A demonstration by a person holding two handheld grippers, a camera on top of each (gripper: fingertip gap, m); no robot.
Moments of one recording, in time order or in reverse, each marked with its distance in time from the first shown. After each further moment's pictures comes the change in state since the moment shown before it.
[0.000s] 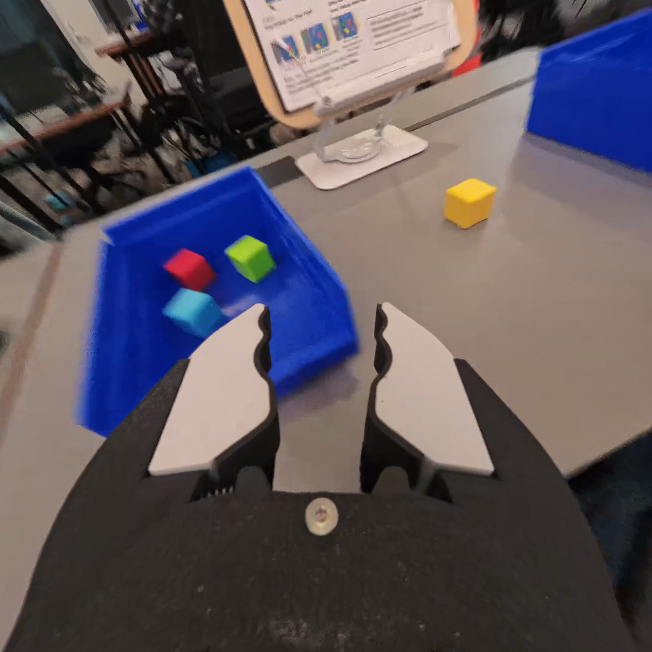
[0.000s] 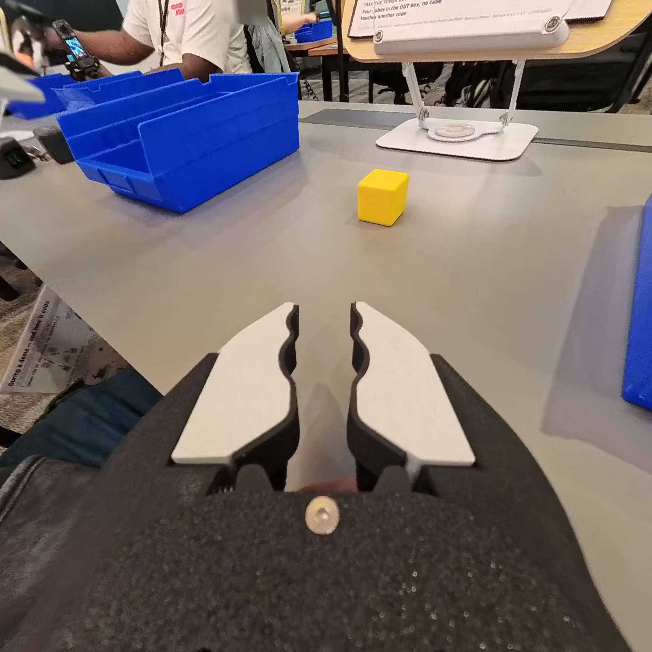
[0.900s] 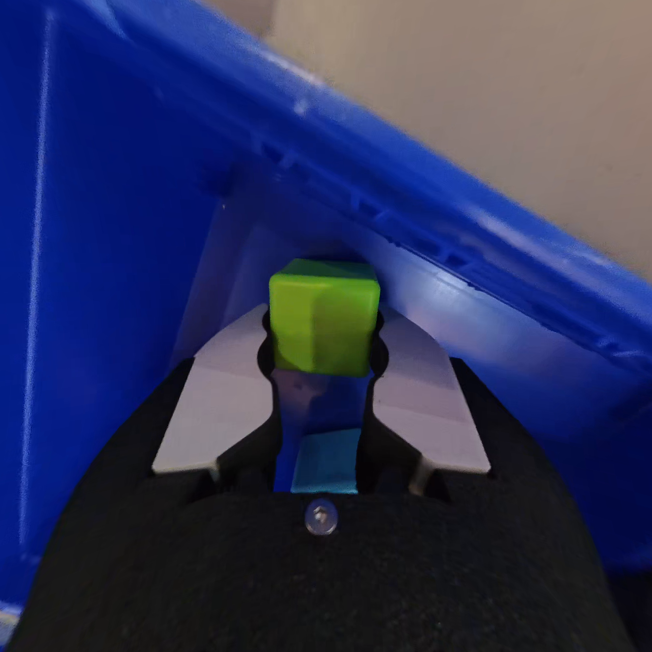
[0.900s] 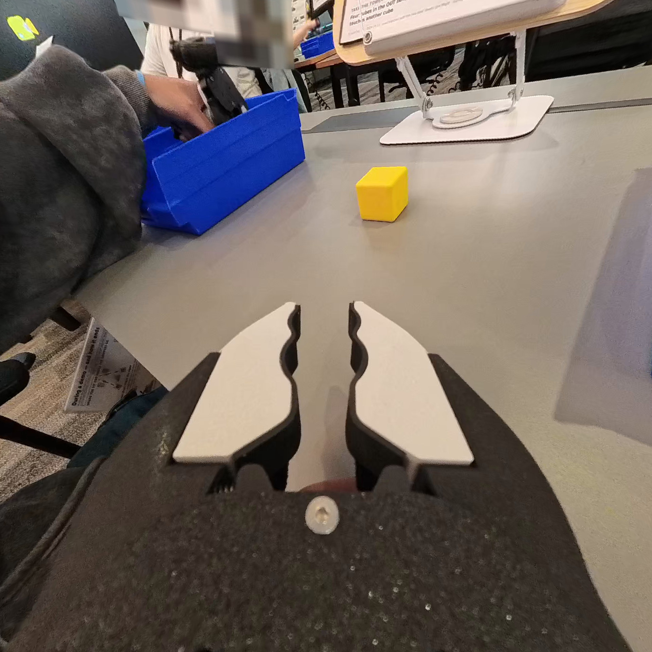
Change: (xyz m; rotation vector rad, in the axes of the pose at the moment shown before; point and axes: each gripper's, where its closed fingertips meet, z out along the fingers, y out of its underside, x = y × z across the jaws) left arm -0.107 0.080 0.246 -0.911 0.527 0.453; right arm 0.007 -0.001 -0.003 0.020 -0.051 0.133
